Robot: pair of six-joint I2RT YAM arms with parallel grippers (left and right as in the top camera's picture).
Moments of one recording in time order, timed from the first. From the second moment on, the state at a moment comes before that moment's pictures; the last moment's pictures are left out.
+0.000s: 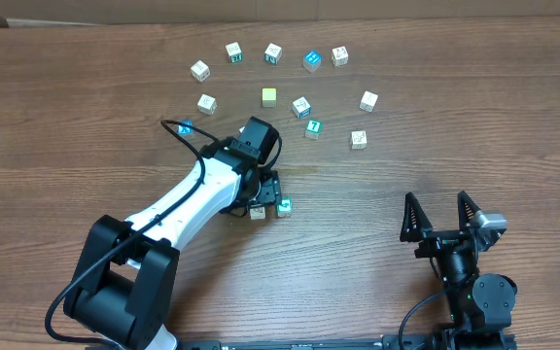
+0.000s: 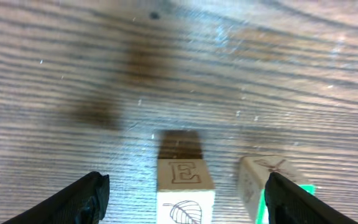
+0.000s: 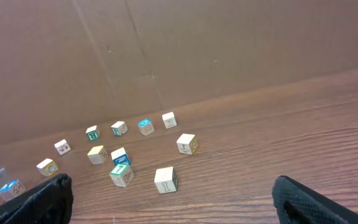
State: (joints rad) left arm -0.49 1.77 1.14 -0.76 0.00 -0.63; right arm 0.02 0.01 0.02 -0.03 -0.09 0.28
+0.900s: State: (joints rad) left arm -0.43 1.77 1.15 -0.72 -0.07 -0.61; right arm 0.02 0.01 0.02 -0.03 -0.09 0.28
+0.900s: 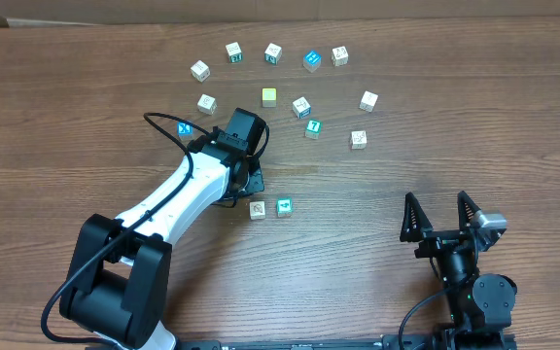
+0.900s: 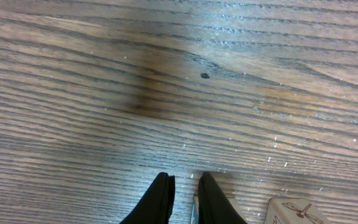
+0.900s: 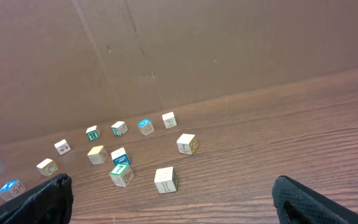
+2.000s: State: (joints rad) left arm -0.43 1.77 1.15 -0.76 -0.06 -0.61; right arm 0.02 0.01 0.02 -0.03 -0.09 0.28
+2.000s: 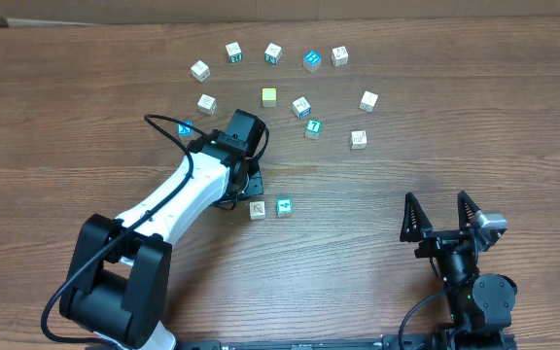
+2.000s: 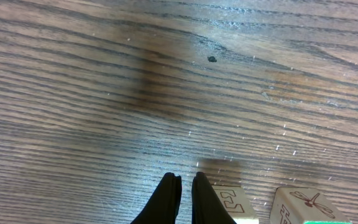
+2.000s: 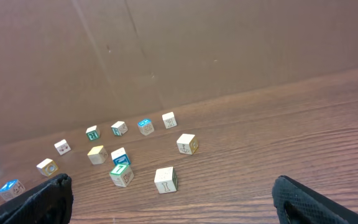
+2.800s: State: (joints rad) left arm -0.43 1.77 1.15 -0.78 0.02 -0.61; right arm 0.02 0.01 0.02 -0.03 -0.09 0.28
